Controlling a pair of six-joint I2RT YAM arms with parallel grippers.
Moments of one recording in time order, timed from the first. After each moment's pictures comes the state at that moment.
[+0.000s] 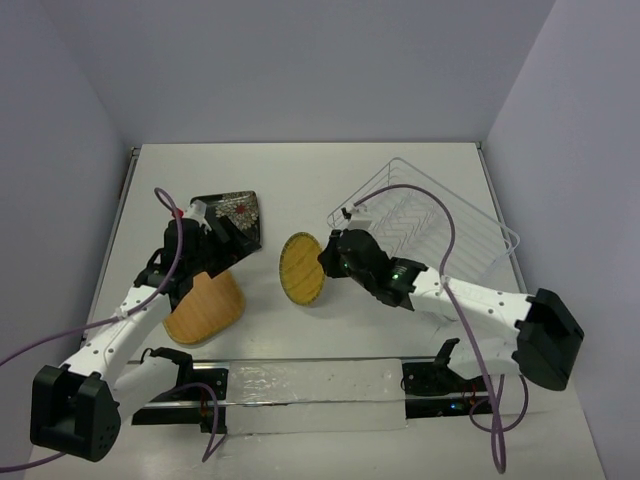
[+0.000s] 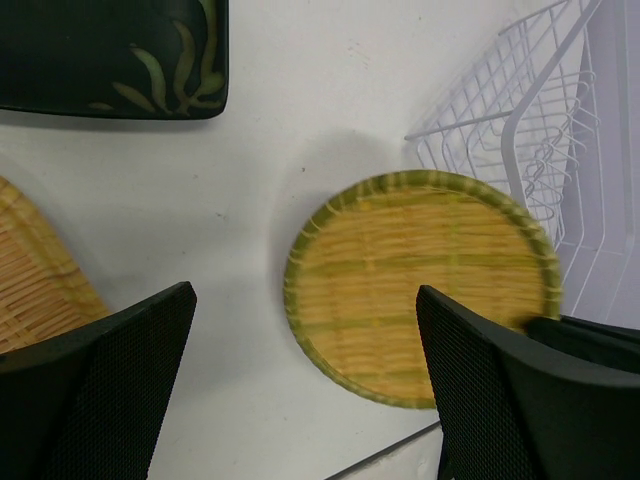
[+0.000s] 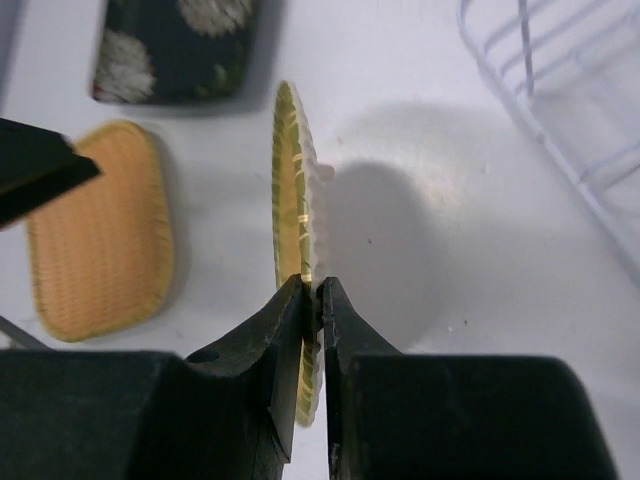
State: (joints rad) left arm -0.30 0.99 0.59 -0.20 0.20 -0.79; right arm 0.93 1.27 0.79 -0.08 0.32 0.72
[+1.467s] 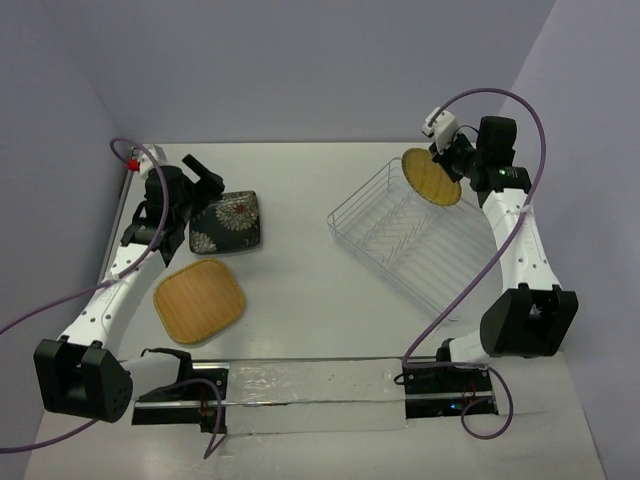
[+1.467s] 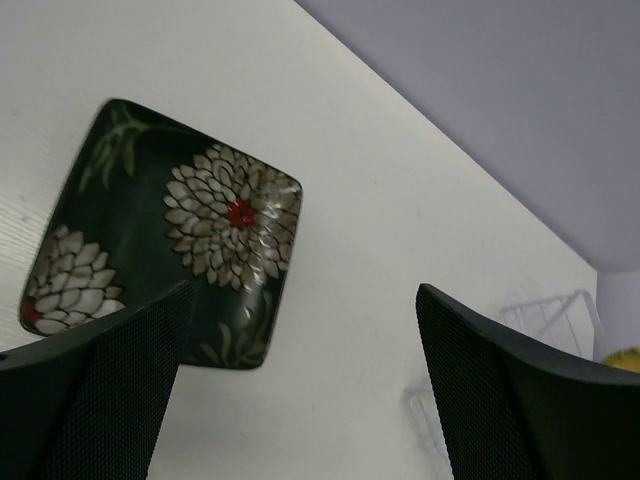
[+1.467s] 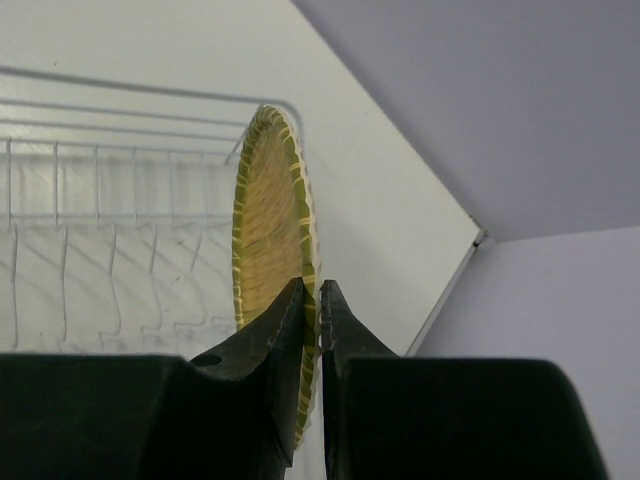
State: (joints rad) left arm -0.23 1.17 0.99 -0.23 -0.23 -0.75; right arm -0.09 1.42 1.42 -0.49 -0.41 -0.80
